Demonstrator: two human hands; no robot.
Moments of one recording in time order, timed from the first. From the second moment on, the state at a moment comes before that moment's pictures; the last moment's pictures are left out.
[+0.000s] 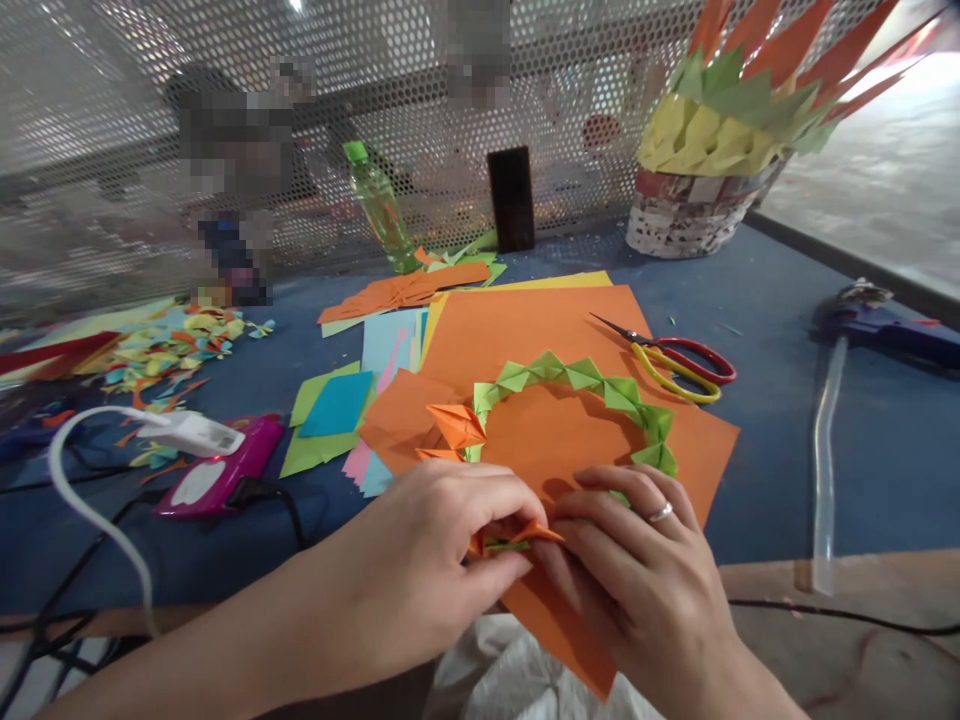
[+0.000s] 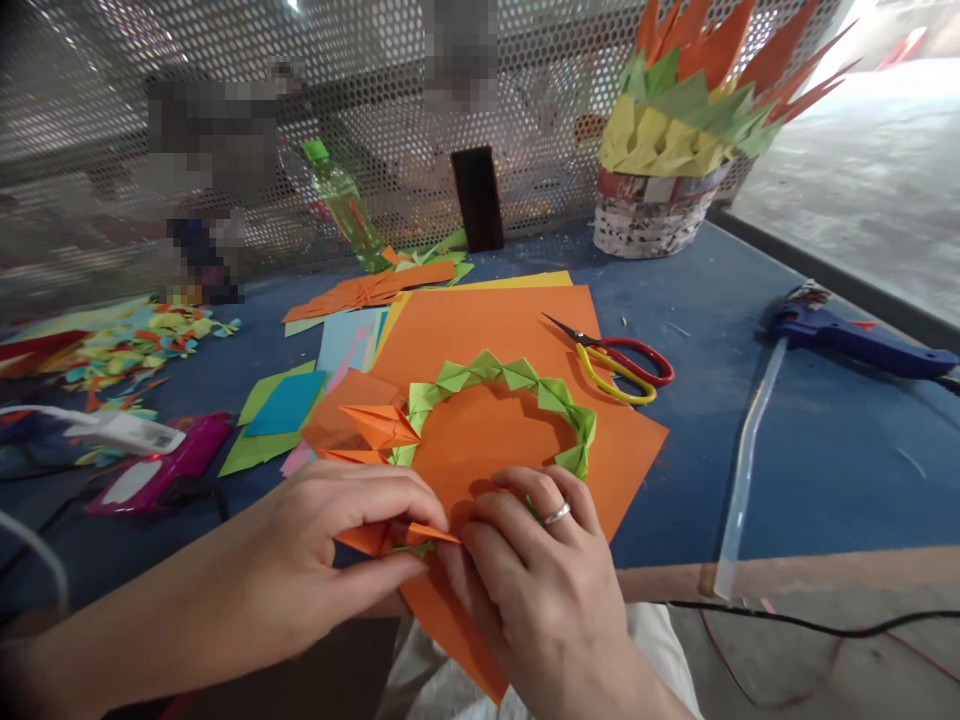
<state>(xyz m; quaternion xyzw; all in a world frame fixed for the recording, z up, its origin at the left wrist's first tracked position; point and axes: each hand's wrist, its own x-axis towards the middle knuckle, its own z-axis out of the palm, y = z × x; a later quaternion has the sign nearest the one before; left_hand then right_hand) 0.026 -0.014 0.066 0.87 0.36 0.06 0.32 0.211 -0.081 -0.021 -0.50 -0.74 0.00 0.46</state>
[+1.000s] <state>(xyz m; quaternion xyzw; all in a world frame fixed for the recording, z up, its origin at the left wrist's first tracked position) 0.020 -0.023 0.060 0.89 0.31 0.10 0.30 0.211 -0.082 -0.015 -0.48 -0.76 0.06 0.42</state>
